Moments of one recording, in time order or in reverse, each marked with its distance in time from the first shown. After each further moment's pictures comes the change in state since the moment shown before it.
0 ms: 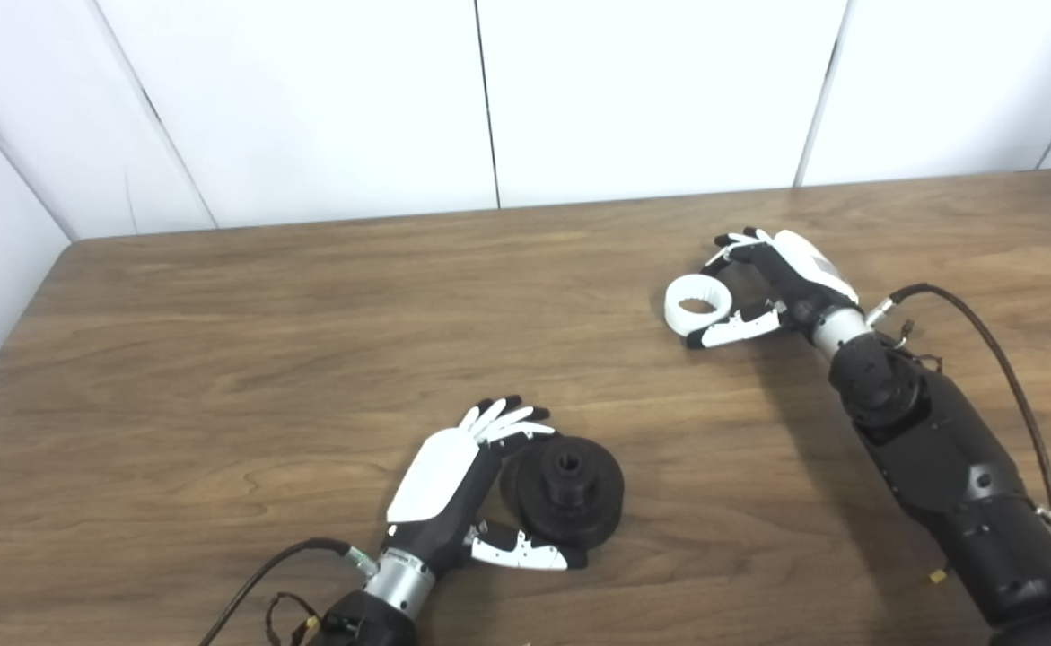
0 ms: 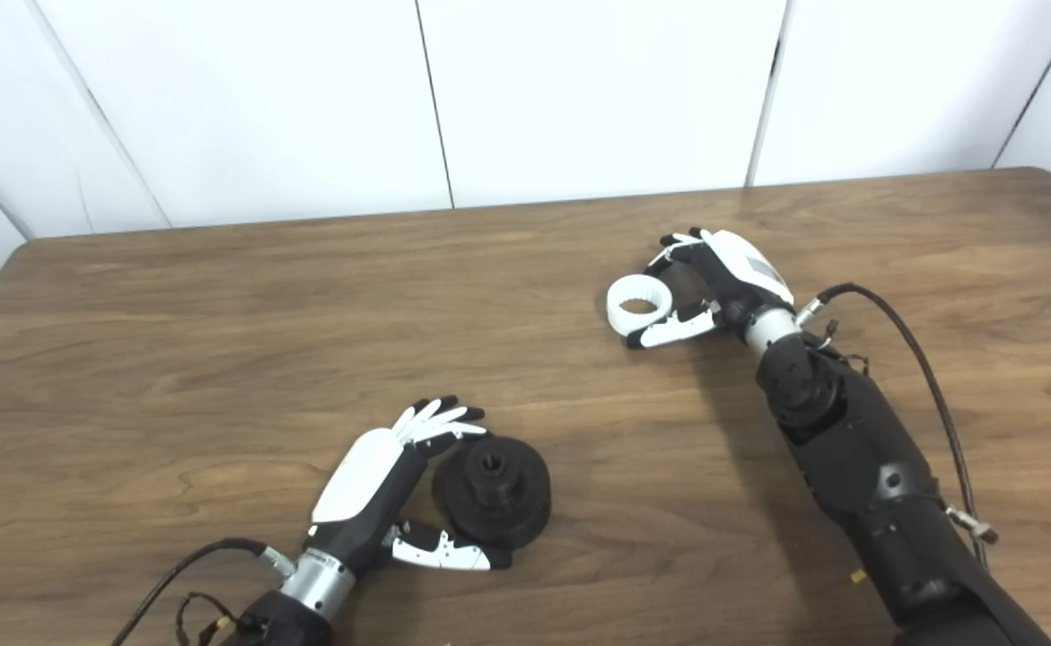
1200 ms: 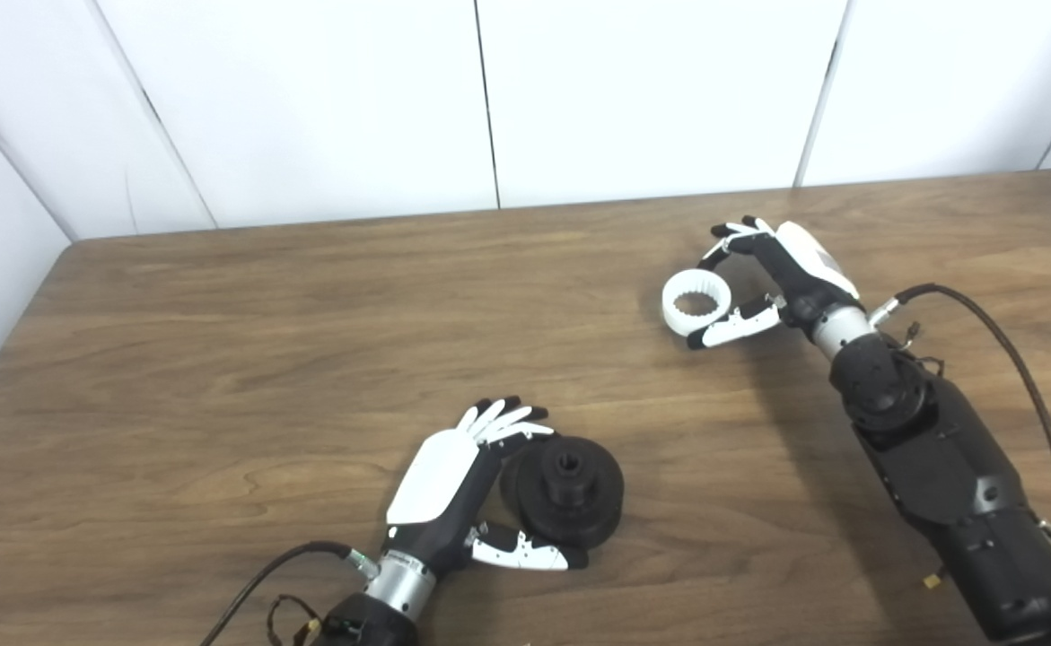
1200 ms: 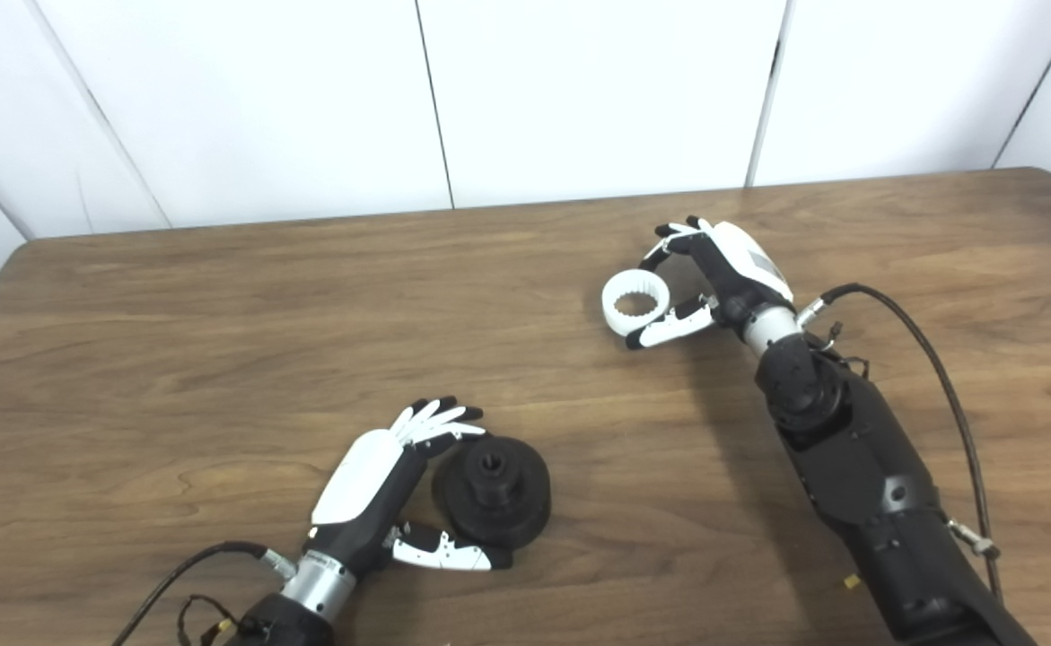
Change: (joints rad) left arm 0.004 -0.003 -0.003 0.001 0.018 0.002 0.016; right arm 0.048 0.011 -0.030 -0.148 0.033 0.041 0.017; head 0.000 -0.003
